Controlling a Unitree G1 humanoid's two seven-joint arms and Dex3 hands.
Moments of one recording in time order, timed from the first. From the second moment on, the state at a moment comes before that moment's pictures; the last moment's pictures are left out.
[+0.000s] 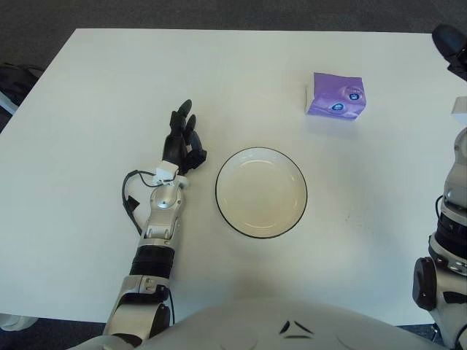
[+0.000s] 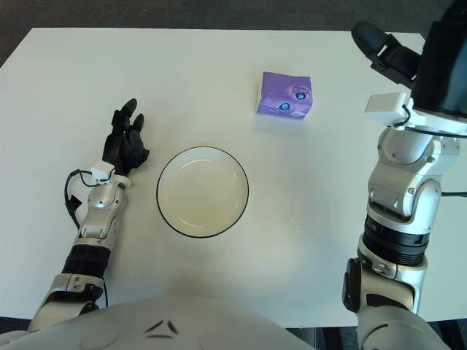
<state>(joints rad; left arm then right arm) -0.15 0.04 0.02 0.23 0.03 -0.08 0.04 -0.40 -0.48 -0.30 -0.45 -0.74 0.07 -0.24</state>
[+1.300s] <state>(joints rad) -0.17 0.03 0.02 0.21 0.03 -0.11 0.05 -0.89 -0.53 0.06 0.35 -0.85 -0.09 0.01</state>
